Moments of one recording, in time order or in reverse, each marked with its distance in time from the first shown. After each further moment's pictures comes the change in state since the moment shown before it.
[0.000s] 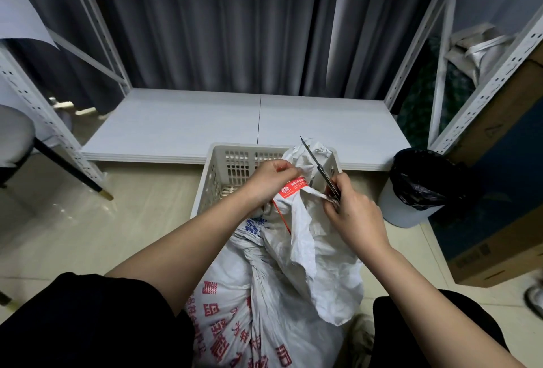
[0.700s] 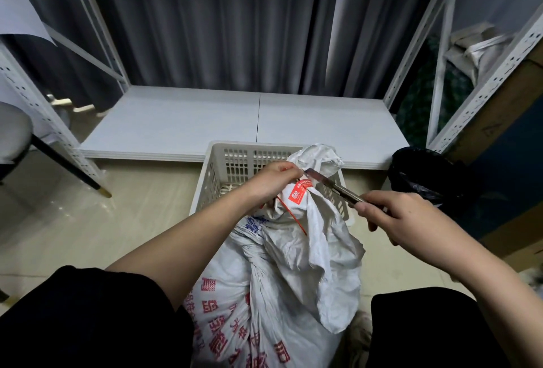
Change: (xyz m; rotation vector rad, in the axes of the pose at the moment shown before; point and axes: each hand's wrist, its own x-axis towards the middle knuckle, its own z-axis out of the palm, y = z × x) left_hand -0.002 0.001 0.003 -0.060 -0.143 -0.018; right_hand -0.019 0.014 -0.090 0.022 -0.375 -0.032
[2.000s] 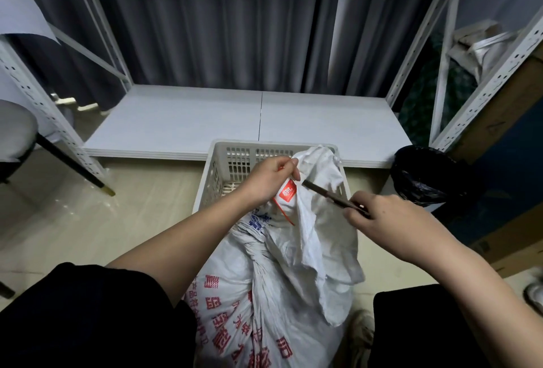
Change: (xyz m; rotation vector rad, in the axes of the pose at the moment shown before) left_hand 0.003 -0.009 -0.008 0.297 0.175 0.219; right_hand 0.007 -0.020 0.013 -0.193 -0.038 0.085
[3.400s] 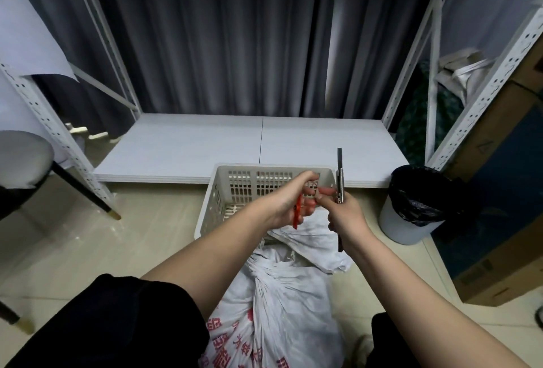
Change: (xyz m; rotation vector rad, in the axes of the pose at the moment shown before) left_hand 0.003 0.051 0.027 -0.590 -0.268 -0.543; right_hand 0.080 -0.007 0.061 1.371 0.230 0.330
